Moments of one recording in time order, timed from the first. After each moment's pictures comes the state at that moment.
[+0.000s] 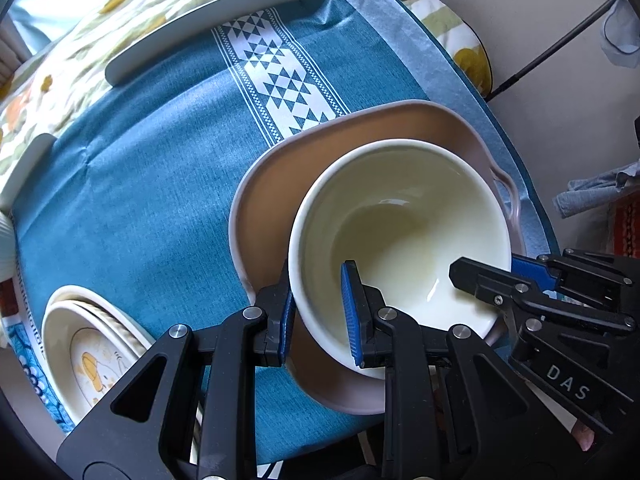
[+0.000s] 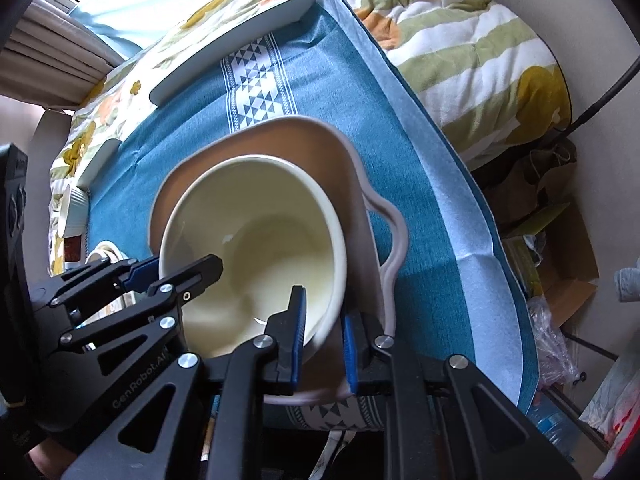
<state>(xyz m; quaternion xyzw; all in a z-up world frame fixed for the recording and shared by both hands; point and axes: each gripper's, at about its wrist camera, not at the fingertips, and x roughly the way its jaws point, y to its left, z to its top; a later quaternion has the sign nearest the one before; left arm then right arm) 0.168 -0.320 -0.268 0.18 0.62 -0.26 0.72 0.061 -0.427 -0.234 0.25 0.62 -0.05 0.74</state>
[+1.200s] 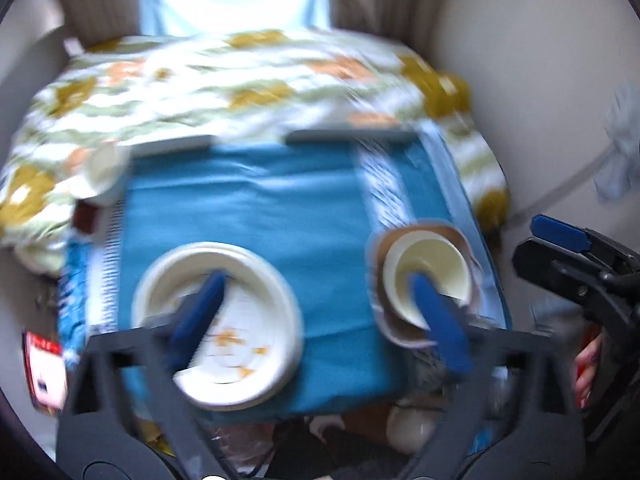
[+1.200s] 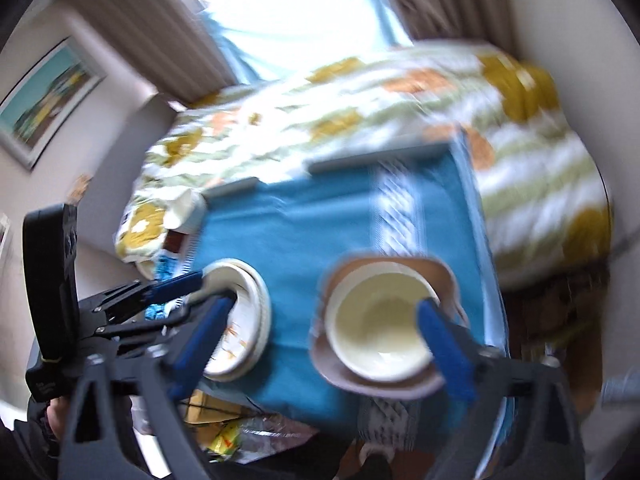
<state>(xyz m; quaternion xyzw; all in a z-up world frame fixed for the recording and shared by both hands) 0.125 -0.167 -0.109 0.01 0.49 -0.14 0.86 0.063 -0.369 -0.074 0.15 0.46 0.13 0.86</state>
